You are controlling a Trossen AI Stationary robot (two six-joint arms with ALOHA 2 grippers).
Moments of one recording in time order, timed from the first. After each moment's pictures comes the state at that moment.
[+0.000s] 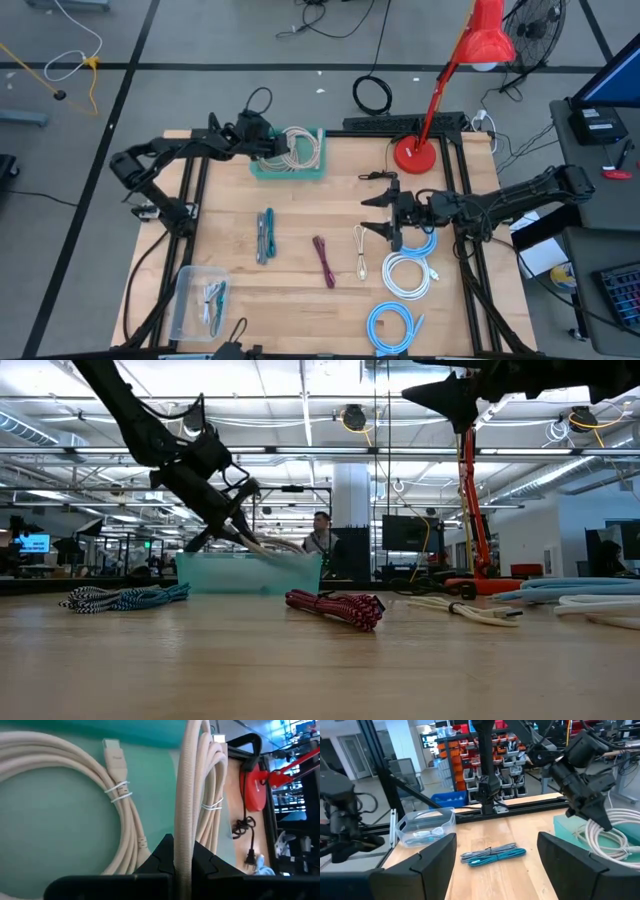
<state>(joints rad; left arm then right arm) 0.80 1.59 0.77 0.14 0.35 -0.85 0.18 1.01 0.49 0.50 0.21 0.17</state>
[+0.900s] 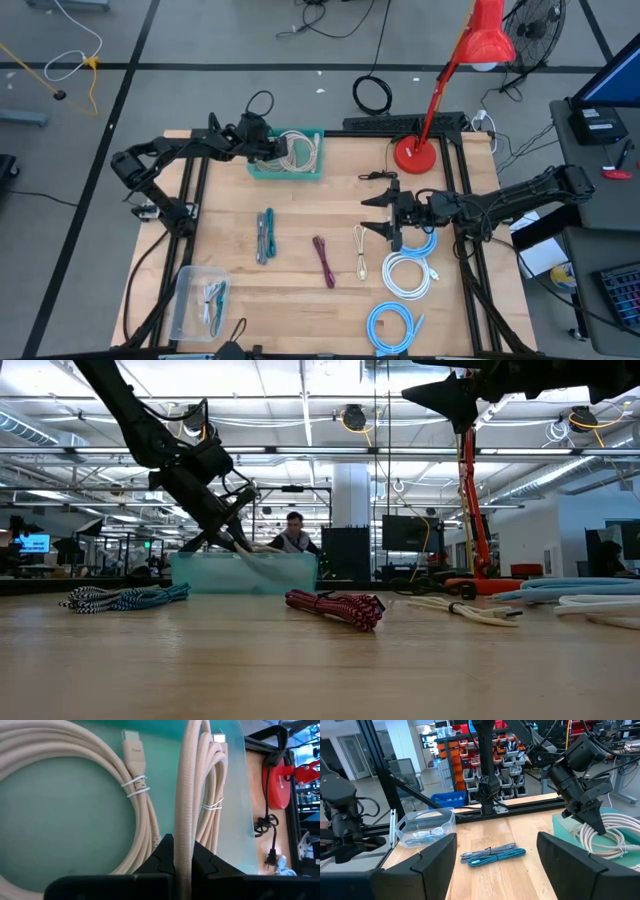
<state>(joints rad) 0.80 1.60 0.77 0.07 0.31 -0.82 0.18 1.01 0.49 0.50 0.21 0.17</state>
